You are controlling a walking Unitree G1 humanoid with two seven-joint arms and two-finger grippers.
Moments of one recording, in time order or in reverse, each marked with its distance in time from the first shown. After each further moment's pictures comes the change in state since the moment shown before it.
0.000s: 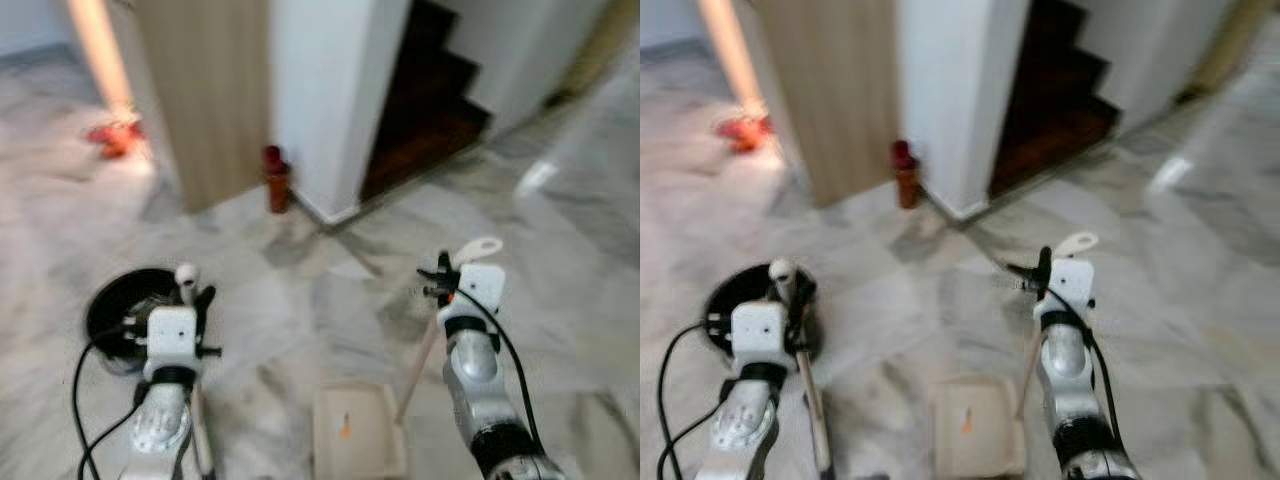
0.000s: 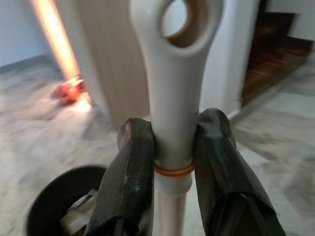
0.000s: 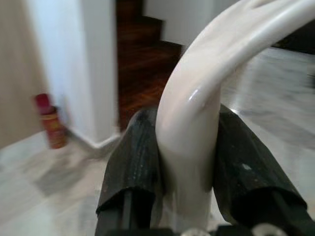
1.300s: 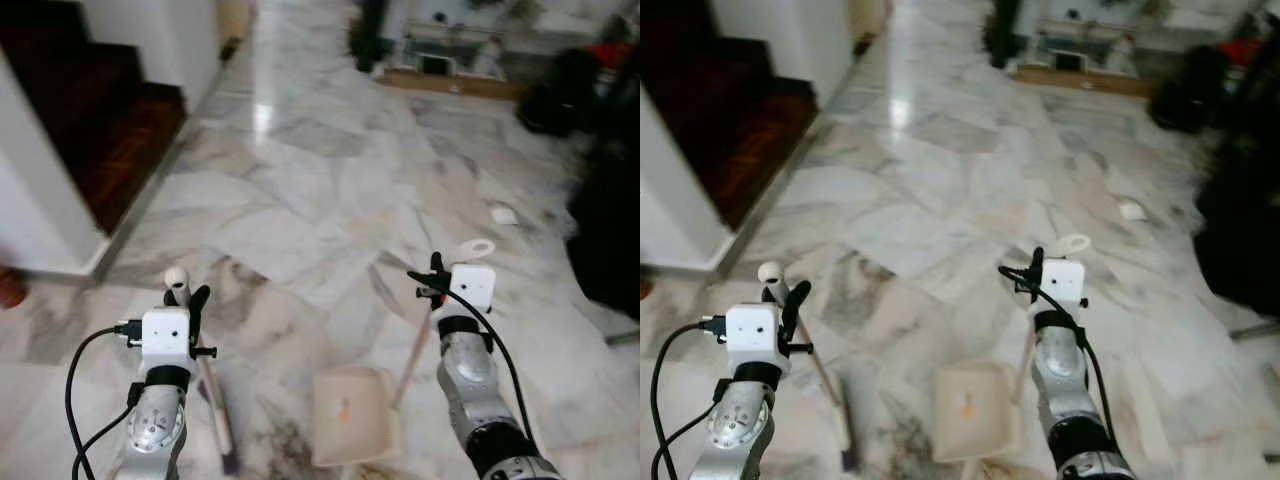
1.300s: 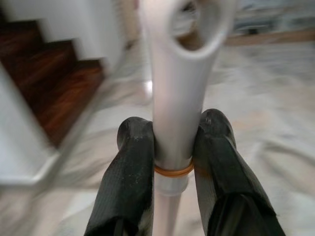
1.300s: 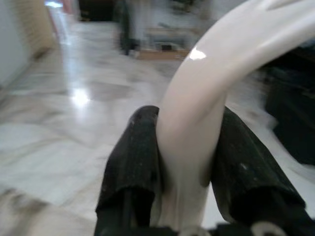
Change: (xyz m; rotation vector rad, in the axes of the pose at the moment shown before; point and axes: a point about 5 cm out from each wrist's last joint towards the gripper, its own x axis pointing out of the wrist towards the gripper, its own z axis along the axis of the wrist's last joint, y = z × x) left arm 0.003 -0.009 0.001 -0.014 -0.001 -0.033; right arm -0.004 0.005 -0.007 0.034 0.031 -0.009
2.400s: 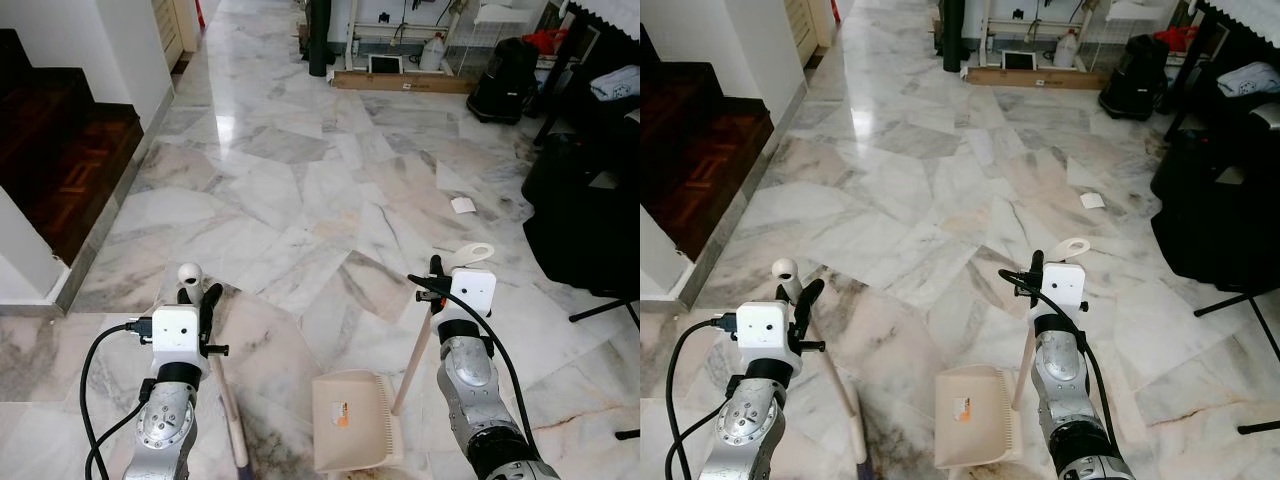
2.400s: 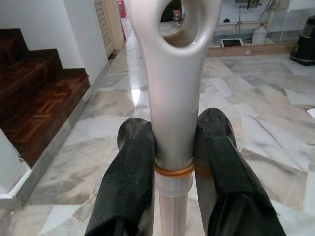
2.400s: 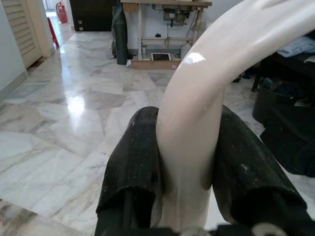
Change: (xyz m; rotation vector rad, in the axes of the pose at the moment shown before) left arm 0.001 0.003 0.000 -0.034 0.003 -0.004; right arm -0.001 0.004 0.002 -0.023 -0.022 0.033
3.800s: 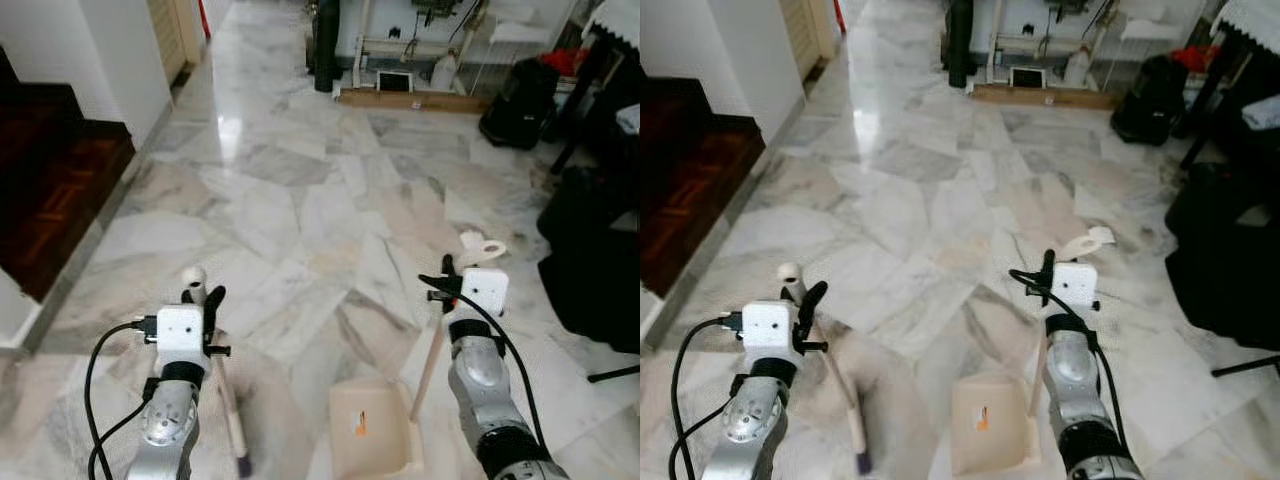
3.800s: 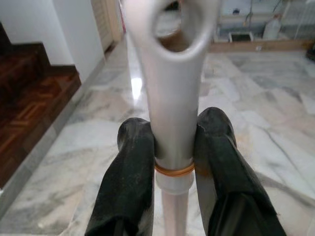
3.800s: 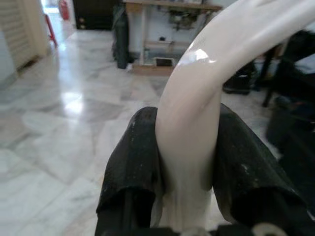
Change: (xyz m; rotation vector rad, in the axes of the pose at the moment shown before) left arm 0.003 0.002 -0.005 0.002 0.032 0.008; right arm 0.004 0.003 0.005 -0.005 -0.022 0.025
